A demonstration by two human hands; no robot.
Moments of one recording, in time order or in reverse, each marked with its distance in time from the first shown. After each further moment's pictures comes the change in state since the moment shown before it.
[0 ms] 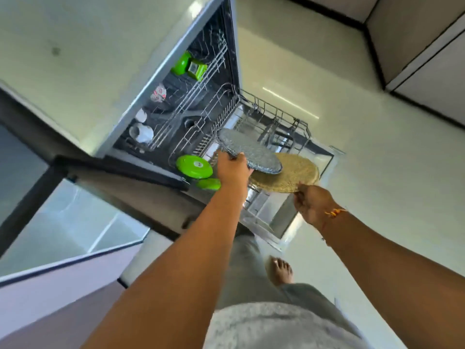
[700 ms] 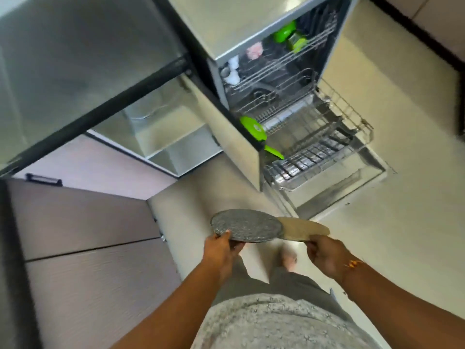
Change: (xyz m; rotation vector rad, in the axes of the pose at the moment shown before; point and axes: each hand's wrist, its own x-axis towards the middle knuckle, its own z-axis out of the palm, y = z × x) left_hand -0.198 -0.216 -0.276 -0.437 0.290 -0.379; right_hand -0.102 0.181 -0.136 -0.577 -0.066 0.118
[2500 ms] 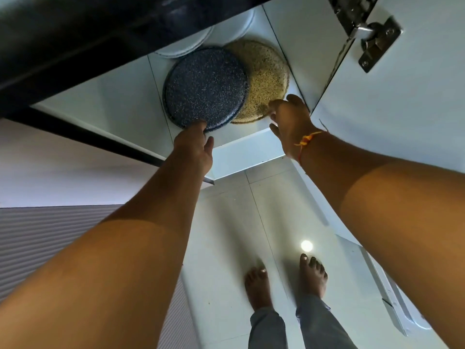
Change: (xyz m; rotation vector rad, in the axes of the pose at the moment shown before) left_hand 0.405 0.369 -0.046 -0.242 0.038 0.252; right_hand 0.203 -0.130 0.599 -0.370 -0.348 -0.529
